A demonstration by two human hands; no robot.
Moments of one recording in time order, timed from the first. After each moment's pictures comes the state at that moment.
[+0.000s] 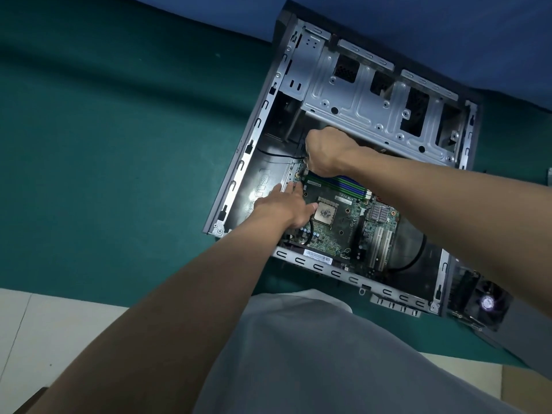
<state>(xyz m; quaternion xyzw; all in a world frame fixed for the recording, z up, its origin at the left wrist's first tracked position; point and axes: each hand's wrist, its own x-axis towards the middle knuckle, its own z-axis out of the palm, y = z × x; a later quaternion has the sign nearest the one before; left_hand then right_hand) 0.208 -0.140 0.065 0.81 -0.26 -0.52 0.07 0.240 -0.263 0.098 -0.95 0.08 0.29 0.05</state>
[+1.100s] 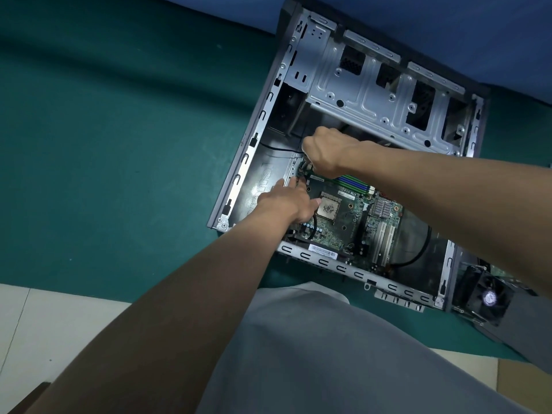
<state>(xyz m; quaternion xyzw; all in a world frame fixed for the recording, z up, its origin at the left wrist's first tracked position) 0.209 -0.140 0.065 0.81 -0.26 -0.52 0.07 0.236 -0.262 0.095 -0.95 -0.01 0.31 -0.01</state>
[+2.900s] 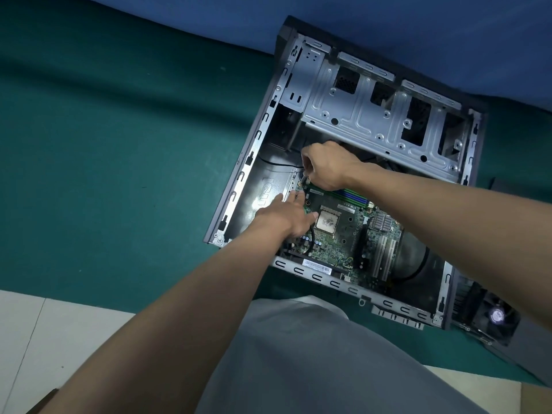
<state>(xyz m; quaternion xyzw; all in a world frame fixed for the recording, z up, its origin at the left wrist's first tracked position) 0.208 -0.139 0.063 0.81 -0.25 -0.52 0.08 0.235 -0.274 0.088 -0.95 0.06 0.29 0.10</state>
